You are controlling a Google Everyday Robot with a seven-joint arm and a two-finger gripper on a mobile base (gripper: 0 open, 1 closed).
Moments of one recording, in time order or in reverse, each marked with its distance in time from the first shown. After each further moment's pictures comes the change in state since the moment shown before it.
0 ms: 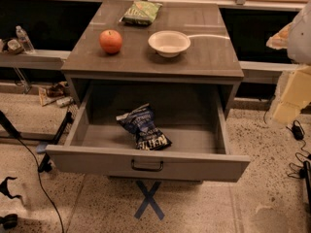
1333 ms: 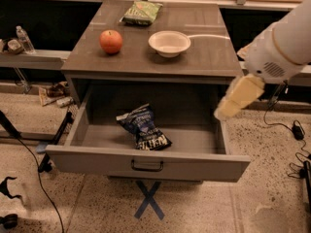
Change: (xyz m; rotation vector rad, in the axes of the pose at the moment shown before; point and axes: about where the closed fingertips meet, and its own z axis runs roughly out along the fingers) arm -0.044 -0.029 0.071 0.041 -0.218 0.178
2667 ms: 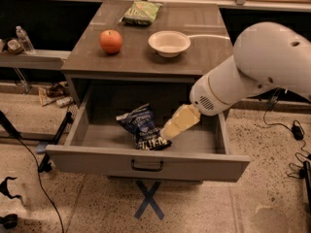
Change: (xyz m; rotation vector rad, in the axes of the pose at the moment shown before) arm -0.045 0.060 0.127 -0.154 -0.104 0.218
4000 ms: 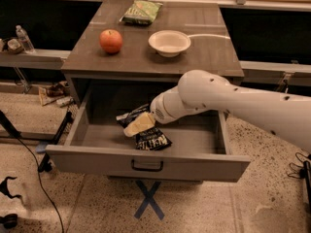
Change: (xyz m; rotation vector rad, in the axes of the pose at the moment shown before) arm -0.043 -0.017 0.158 -0.029 -0.151 0.106
